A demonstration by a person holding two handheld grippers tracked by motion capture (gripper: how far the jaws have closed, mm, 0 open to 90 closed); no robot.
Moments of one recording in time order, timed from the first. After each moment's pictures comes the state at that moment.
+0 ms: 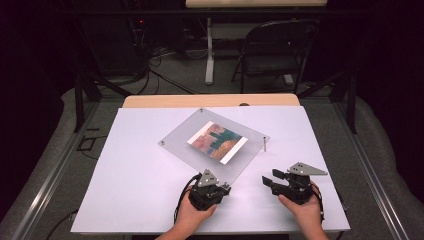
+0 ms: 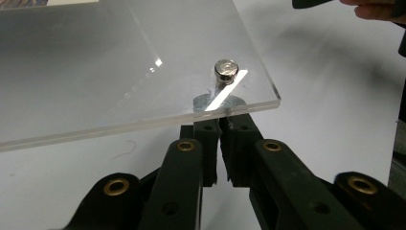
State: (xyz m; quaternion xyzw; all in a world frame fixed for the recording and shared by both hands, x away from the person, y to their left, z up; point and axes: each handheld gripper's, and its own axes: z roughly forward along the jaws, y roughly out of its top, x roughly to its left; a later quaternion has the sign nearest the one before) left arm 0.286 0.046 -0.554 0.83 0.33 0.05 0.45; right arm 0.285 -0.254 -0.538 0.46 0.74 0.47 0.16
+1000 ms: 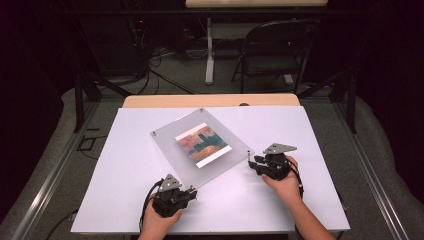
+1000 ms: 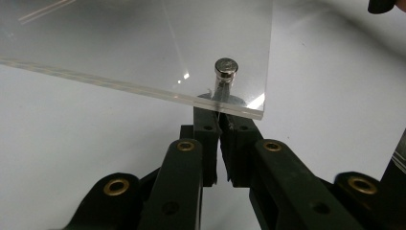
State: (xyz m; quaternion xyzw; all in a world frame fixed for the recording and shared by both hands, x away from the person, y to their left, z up) left arm 0.267 0.135 -0.547 0.81 0.40 0.06 0.42; right arm 0.359 -0.215 -0.548 0.41 0.79 0.42 0.16
